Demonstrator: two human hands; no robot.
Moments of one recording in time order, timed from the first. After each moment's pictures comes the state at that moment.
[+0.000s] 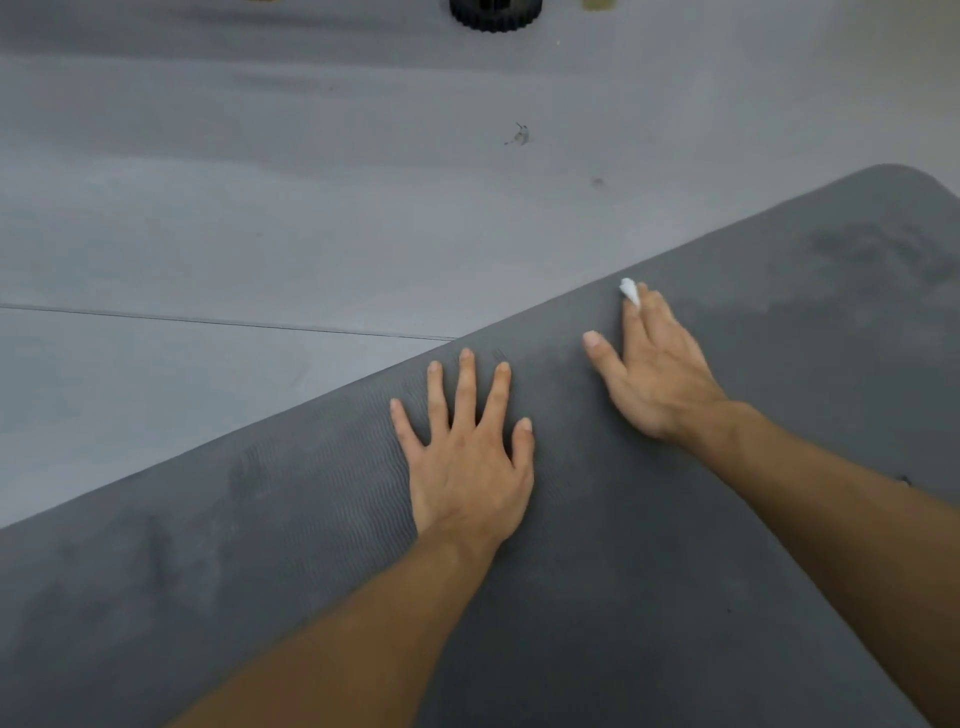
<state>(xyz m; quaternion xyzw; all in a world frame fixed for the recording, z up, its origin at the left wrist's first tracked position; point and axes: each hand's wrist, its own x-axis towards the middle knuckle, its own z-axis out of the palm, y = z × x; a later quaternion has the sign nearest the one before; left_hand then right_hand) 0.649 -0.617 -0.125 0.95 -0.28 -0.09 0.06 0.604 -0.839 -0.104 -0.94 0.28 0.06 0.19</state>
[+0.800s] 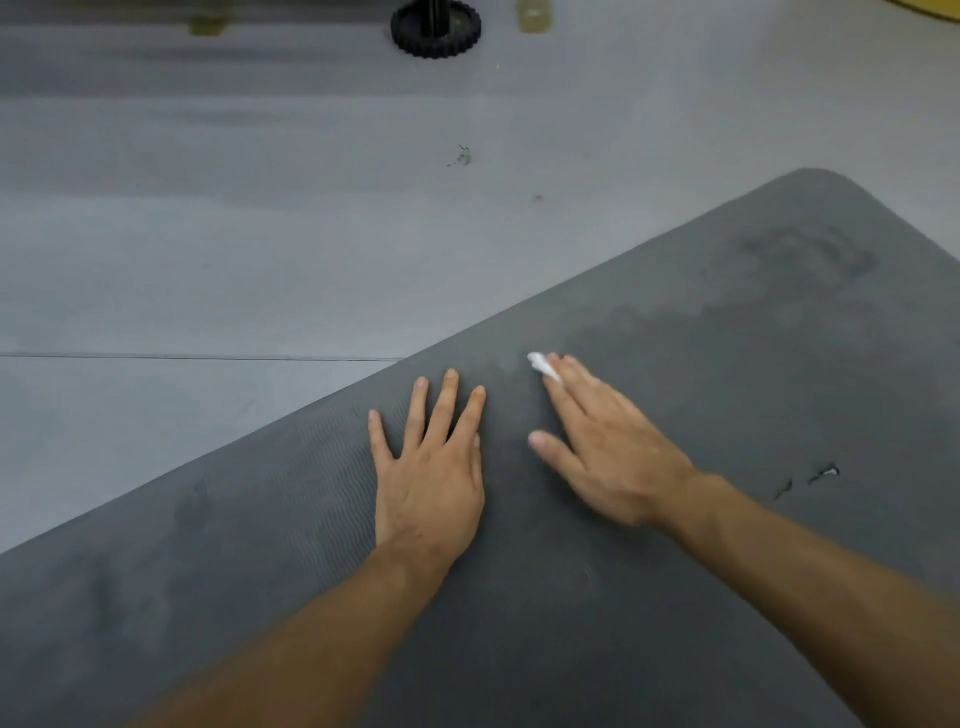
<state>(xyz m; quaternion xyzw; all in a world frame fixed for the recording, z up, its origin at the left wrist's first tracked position) 0.645 -0.627 -0.122 0.93 -0.35 -0.08 0.06 0.541 -0.815 -0.094 -0.97 0.12 0.08 0.19</state>
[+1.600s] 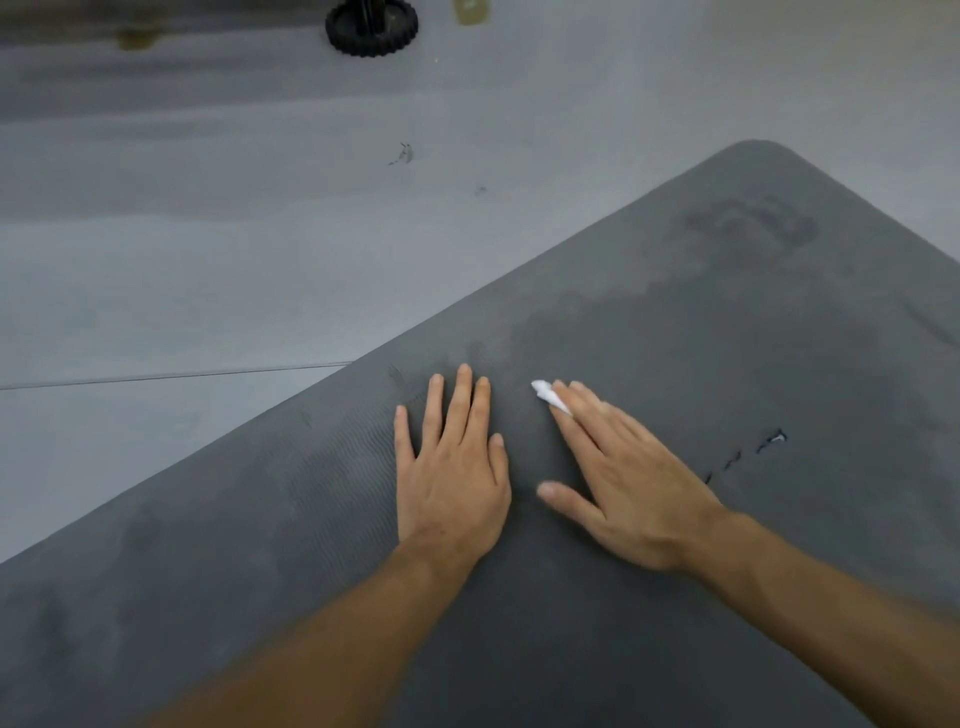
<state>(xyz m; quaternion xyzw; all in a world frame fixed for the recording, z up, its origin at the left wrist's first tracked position) 0.606 -0.672 -0.120 0.92 -0.38 -0.09 0.07 0.467 -0.826 -0.098 -0.98 0.12 0.07 0.16</state>
